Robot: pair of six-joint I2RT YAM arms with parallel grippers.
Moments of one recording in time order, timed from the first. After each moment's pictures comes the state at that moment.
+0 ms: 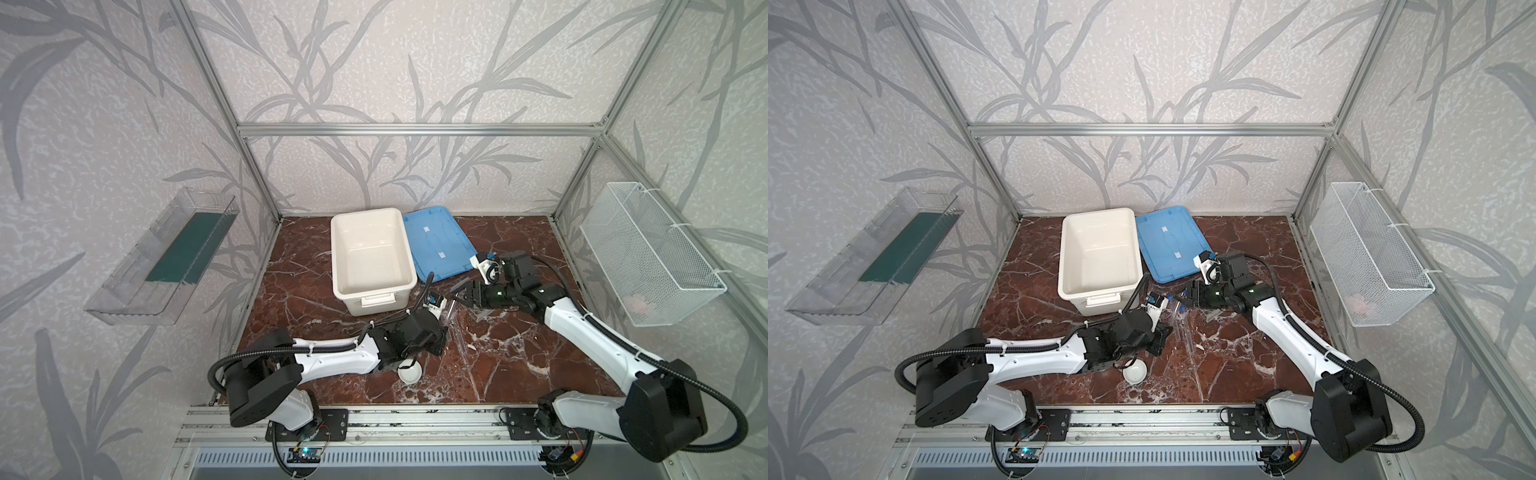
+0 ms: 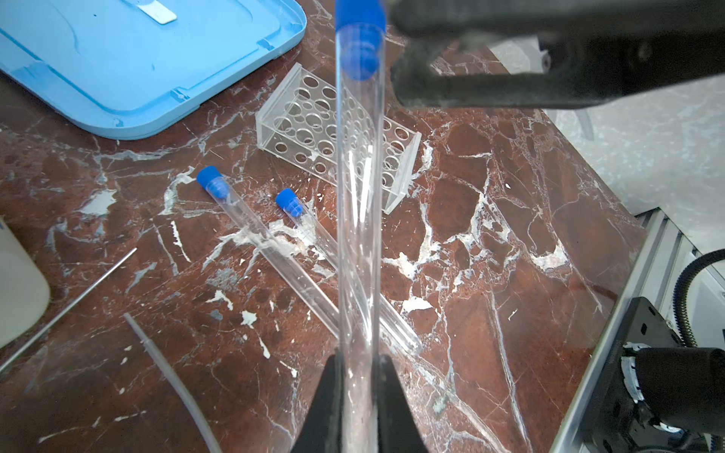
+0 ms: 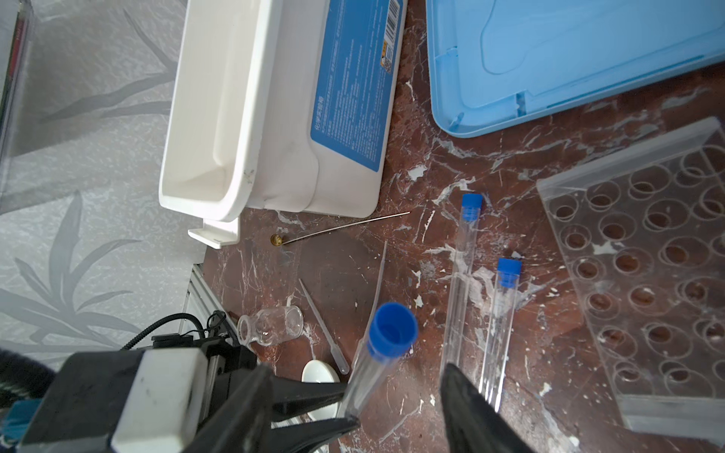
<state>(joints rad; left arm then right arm) -1.09 1.49 0.74 0.13 -0.15 -0.52 0.36 1.27 0.88 -0.42 -0.61 0.46</state>
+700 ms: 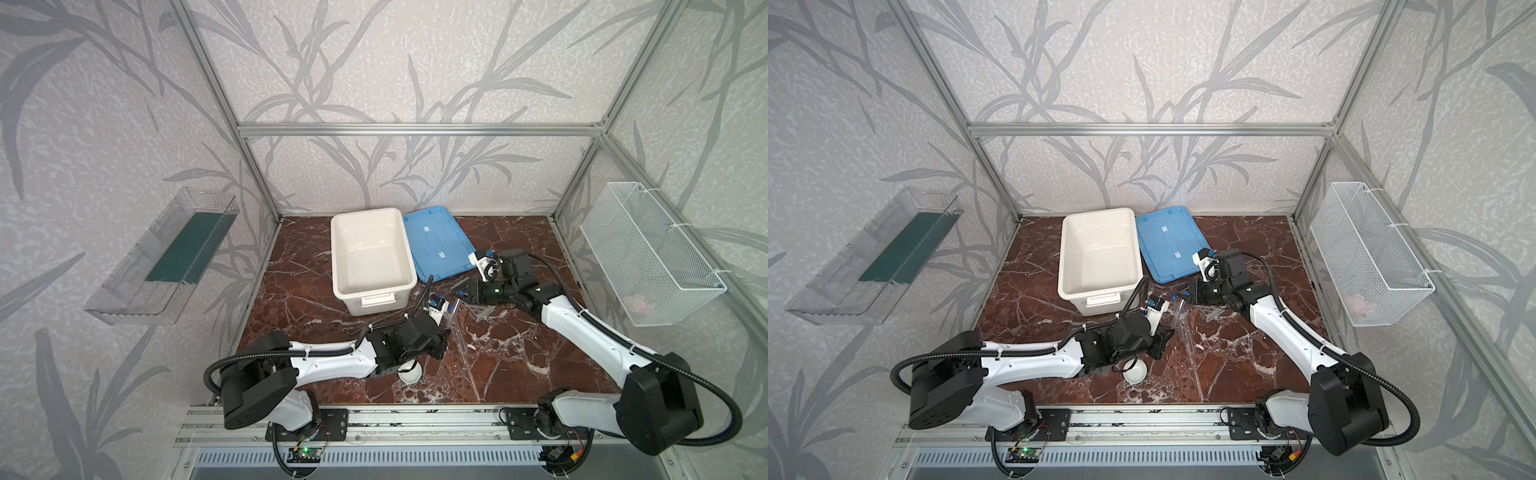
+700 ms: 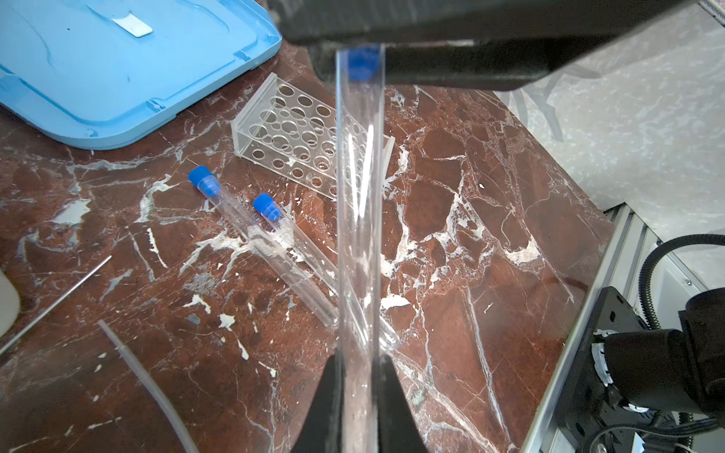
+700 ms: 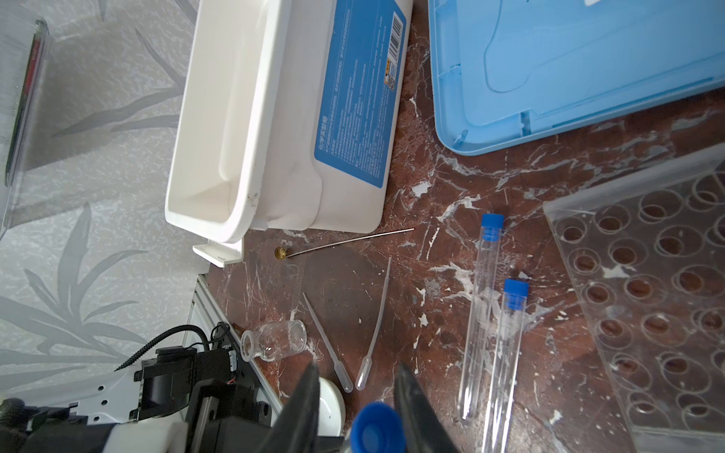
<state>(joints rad) -1.11 1.46 0.72 0.17 -0.15 -0.52 0.37 1.30 0.88 -0.35 -0.61 0.49</state>
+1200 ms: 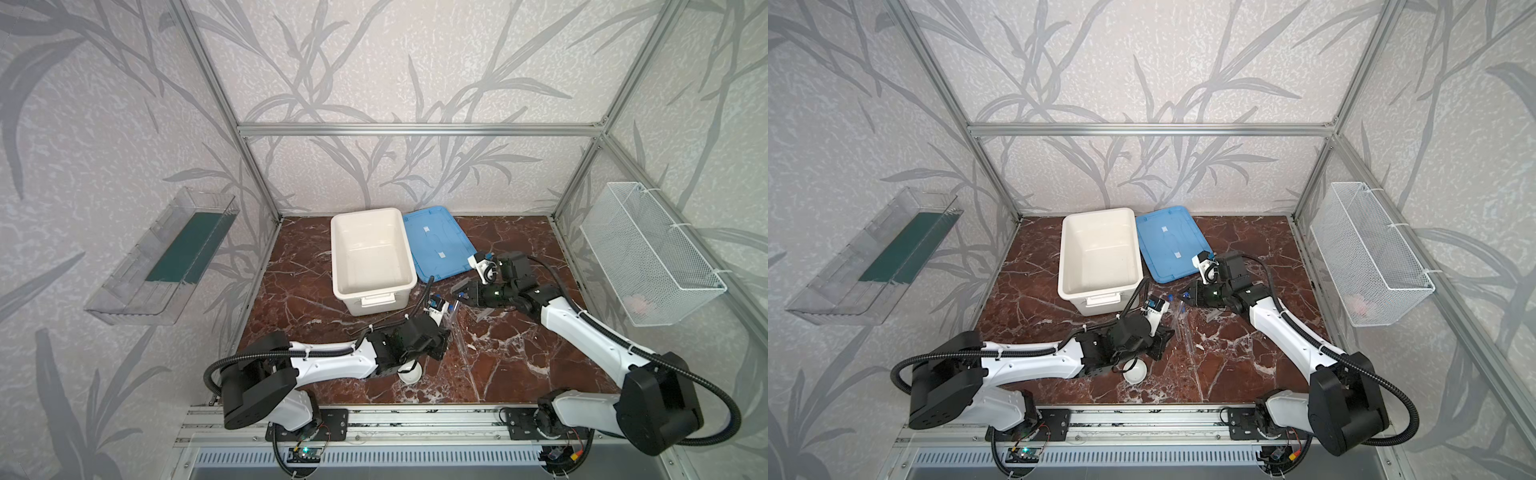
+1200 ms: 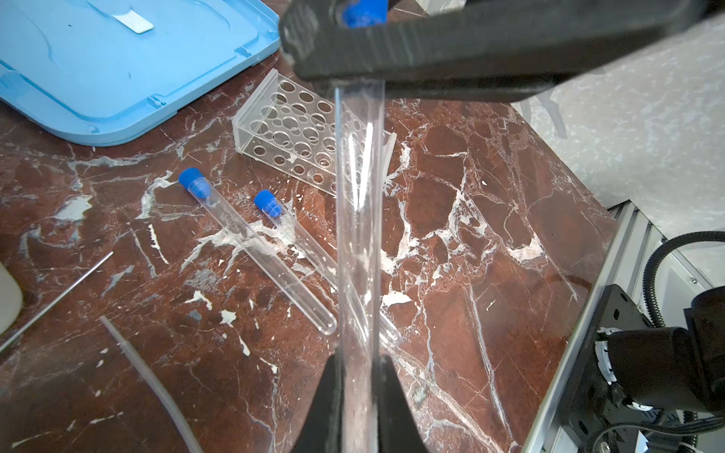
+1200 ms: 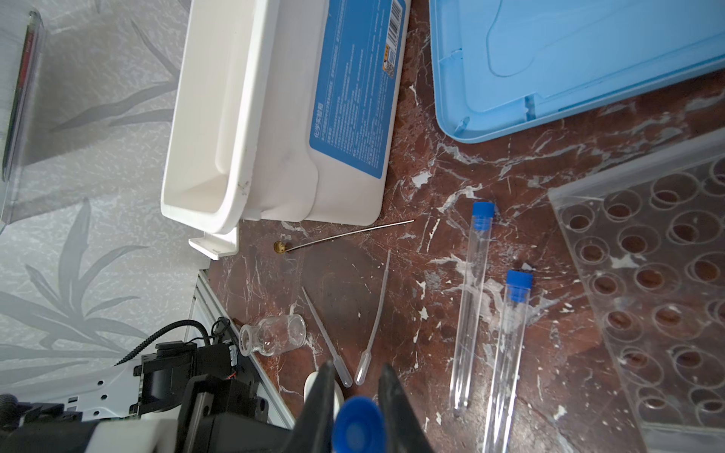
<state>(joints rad) -1.11 1.46 0.72 0.16 -0.15 -0.52 0.37 1.30 0.85 -0.34 -0.63 0.50</state>
